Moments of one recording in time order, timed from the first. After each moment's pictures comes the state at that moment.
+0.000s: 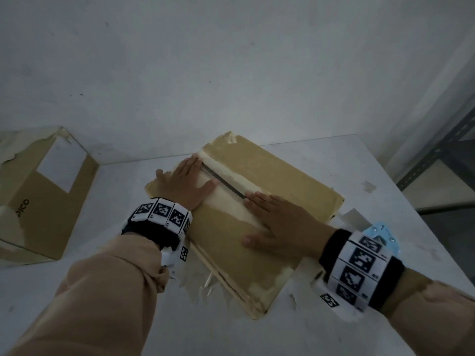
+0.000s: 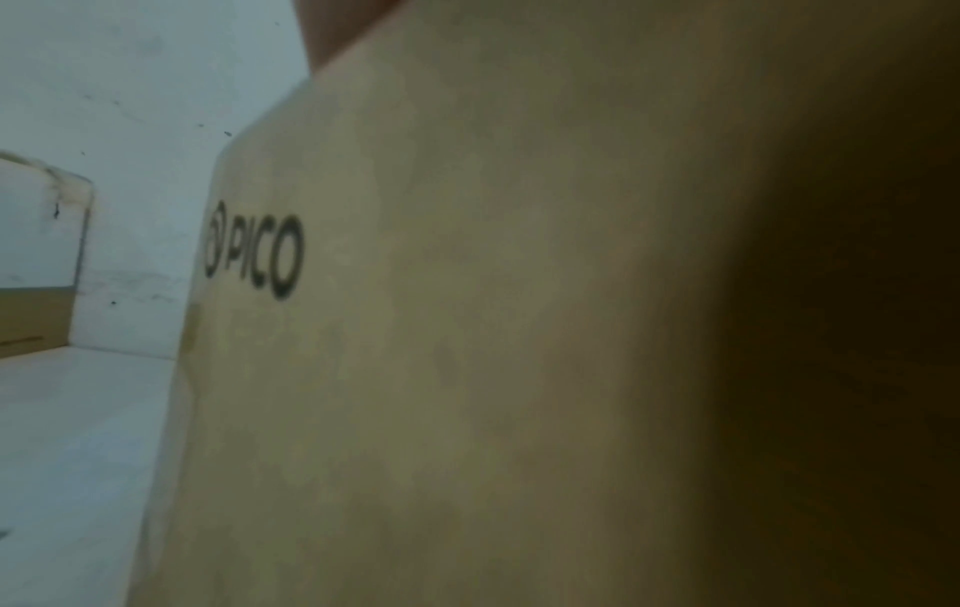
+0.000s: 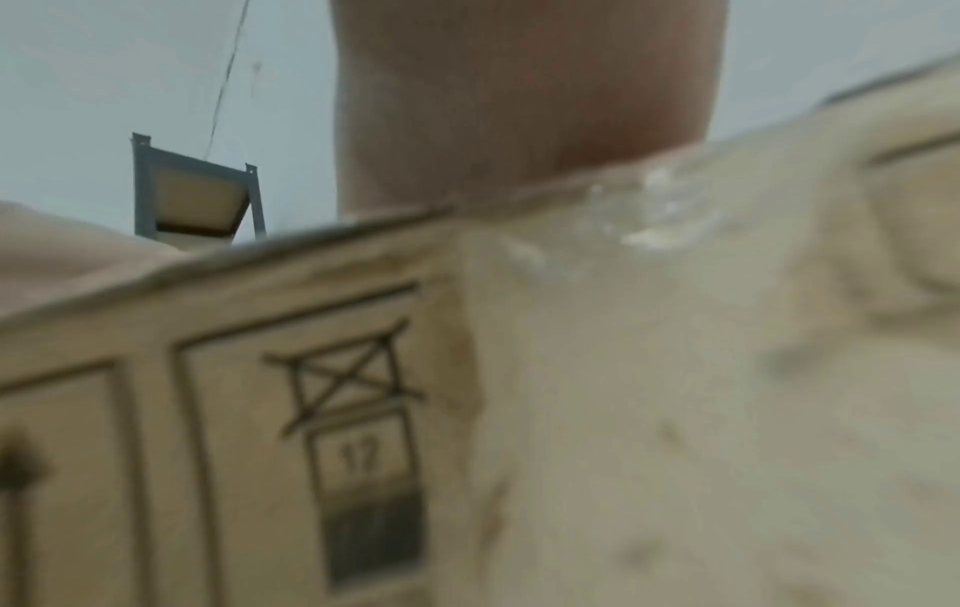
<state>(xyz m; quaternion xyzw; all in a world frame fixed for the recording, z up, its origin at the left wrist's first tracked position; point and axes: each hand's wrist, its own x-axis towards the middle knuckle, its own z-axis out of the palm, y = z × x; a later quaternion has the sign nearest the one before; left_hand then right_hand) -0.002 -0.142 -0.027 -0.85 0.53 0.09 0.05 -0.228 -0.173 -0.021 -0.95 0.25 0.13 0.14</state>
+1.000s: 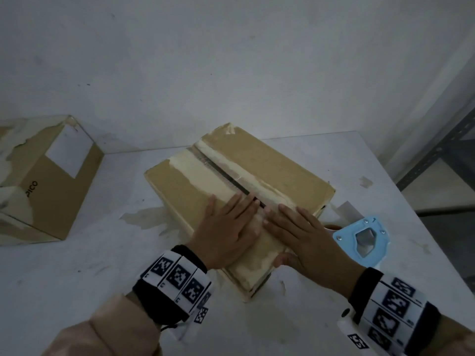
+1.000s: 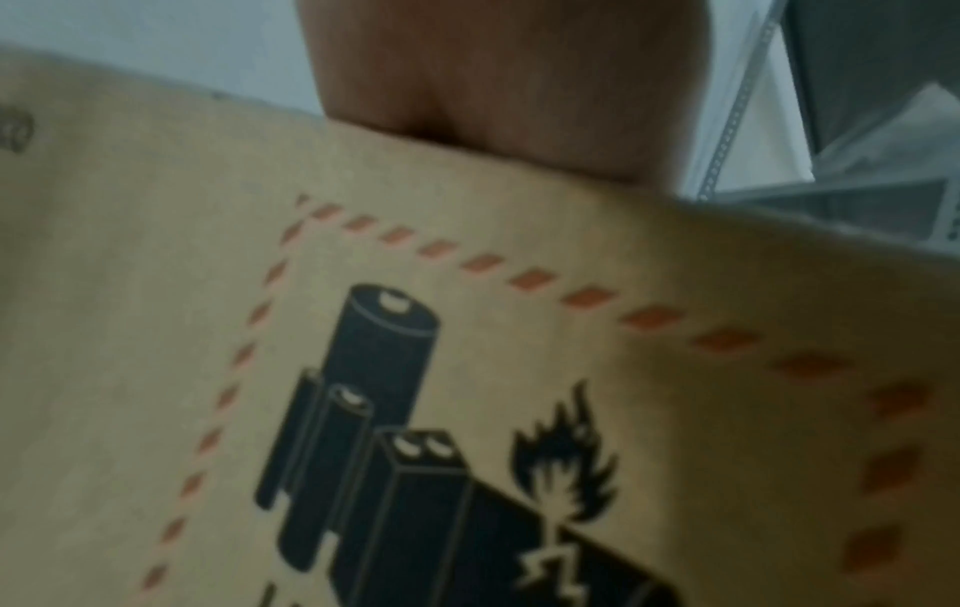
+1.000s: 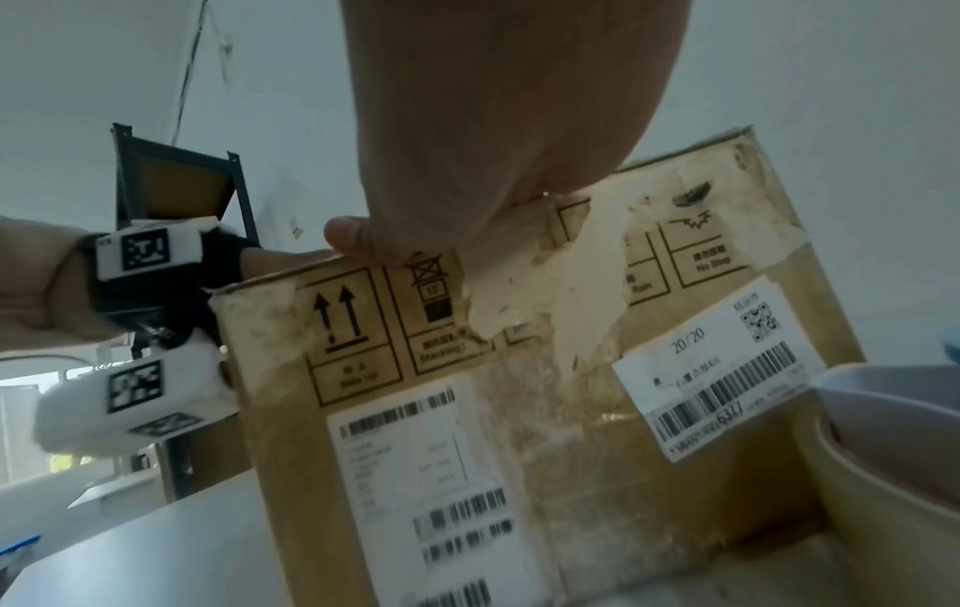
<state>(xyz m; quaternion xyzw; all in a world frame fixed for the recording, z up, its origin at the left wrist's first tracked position) -0.113 -0.073 -0.034 -0.70 0.69 0.15 0.04 -0.305 -0.145 -0.069 -0.97 0.21 -0.13 0.04</state>
